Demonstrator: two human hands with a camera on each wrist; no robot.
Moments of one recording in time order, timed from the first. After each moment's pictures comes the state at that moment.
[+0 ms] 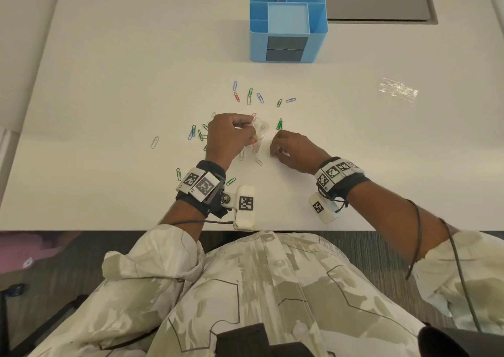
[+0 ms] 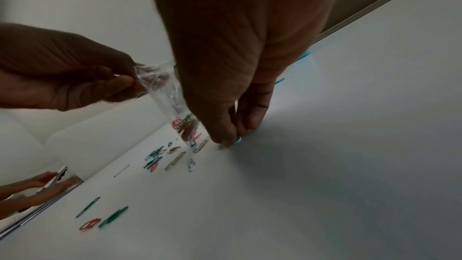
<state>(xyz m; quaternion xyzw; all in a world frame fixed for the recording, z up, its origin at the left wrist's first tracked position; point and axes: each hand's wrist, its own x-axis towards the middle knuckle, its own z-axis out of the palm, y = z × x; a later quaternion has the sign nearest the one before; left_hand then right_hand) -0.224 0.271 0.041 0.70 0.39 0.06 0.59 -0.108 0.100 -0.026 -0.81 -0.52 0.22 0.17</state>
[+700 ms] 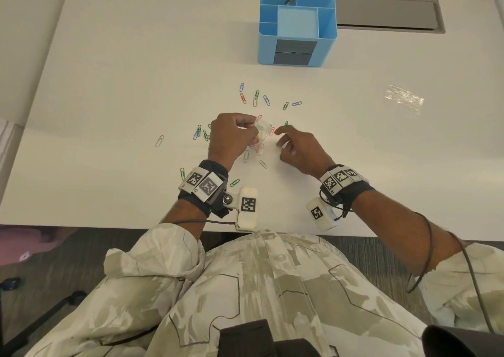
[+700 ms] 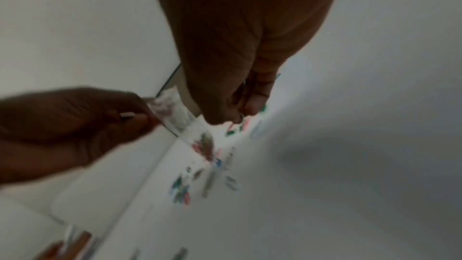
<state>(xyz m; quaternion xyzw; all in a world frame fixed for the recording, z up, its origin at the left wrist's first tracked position) -0.226 0.279 0.045 0.71 0.39 0.06 0.58 -0.115 0.106 -0.017 -0.85 -0.37 0.25 0.29</state>
